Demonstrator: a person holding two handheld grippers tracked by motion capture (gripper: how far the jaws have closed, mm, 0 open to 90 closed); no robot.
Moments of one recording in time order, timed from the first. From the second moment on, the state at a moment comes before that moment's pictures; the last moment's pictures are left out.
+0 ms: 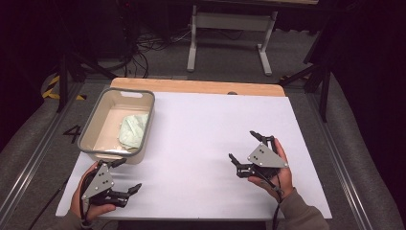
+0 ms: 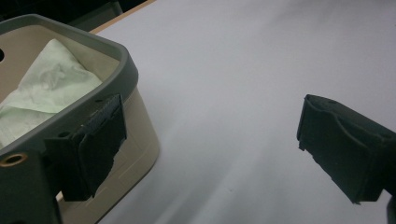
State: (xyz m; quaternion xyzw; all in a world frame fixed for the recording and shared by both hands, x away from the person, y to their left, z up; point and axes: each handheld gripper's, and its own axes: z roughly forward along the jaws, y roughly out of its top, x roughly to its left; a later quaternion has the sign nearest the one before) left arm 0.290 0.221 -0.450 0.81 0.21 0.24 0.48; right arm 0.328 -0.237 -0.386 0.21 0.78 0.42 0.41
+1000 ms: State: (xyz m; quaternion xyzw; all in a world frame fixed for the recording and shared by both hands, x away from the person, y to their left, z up) left arm 0.291 0.219 -0.451 0.82 0.21 0.24 0.48; right arm 0.313 -0.276 -0.417 0.26 0.78 0.42 0.39
